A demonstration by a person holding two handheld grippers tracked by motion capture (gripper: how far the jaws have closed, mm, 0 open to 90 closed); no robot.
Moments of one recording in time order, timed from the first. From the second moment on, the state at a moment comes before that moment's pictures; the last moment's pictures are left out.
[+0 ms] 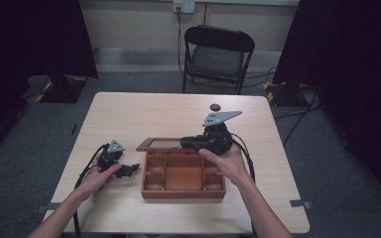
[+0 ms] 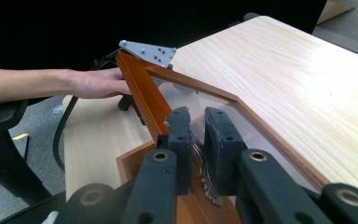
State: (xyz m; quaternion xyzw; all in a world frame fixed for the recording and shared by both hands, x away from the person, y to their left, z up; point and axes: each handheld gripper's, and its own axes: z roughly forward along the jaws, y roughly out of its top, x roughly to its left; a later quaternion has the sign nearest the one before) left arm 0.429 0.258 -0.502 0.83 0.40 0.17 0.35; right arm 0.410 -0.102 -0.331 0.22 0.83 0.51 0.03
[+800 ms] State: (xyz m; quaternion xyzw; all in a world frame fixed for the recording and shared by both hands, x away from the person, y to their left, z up) left arm 0.429 0.258 -0.502 0.83 0.40 0.17 0.35; right arm 0.417 -0.101 -0.324 0.23 0.82 0.51 0.05
